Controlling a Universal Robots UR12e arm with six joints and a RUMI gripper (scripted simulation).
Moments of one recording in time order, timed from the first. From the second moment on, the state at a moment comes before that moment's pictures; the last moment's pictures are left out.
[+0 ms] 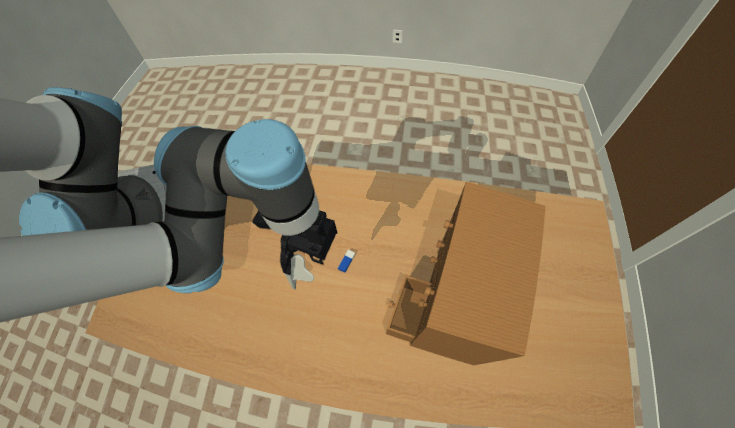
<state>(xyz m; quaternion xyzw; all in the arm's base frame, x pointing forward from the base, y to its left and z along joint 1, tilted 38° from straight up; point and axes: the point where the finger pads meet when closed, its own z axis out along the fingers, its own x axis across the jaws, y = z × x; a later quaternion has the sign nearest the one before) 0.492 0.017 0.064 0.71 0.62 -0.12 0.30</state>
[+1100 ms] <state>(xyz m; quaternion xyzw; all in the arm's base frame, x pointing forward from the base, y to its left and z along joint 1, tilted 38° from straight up) 0.481 0.049 0.108 0.71 0.62 -0.12 0.30</state>
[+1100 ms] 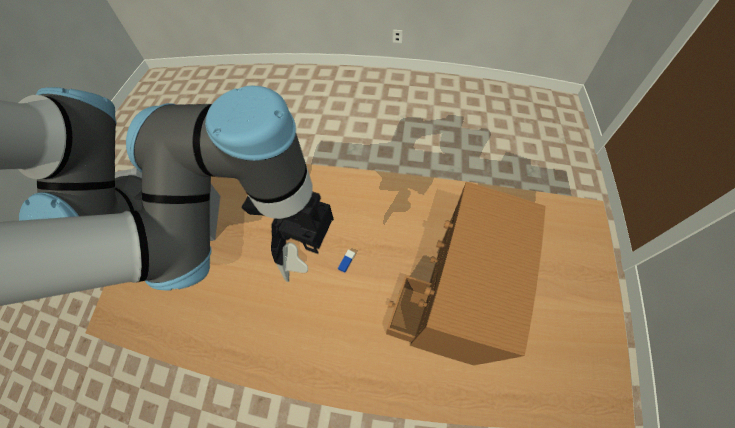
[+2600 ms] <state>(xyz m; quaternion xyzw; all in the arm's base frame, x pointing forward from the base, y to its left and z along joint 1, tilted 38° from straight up) 0.488 0.058 0.113 0.80 0.50 -0.07 0.32</state>
